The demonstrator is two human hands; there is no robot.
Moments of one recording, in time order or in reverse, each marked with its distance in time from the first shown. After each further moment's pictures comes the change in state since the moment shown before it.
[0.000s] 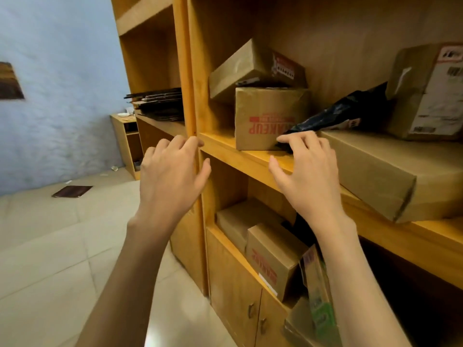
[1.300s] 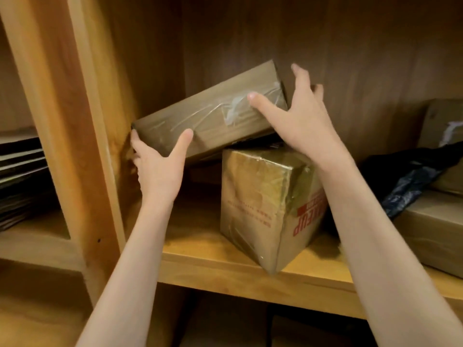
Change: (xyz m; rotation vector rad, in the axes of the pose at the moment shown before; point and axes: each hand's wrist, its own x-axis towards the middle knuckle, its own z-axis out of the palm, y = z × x) left_hand 0.341 -0.113 0.337 -1.315 -0.330 -0.418; right_hand 0.345 -0.040 0.165 -0.023 0.262 0.499
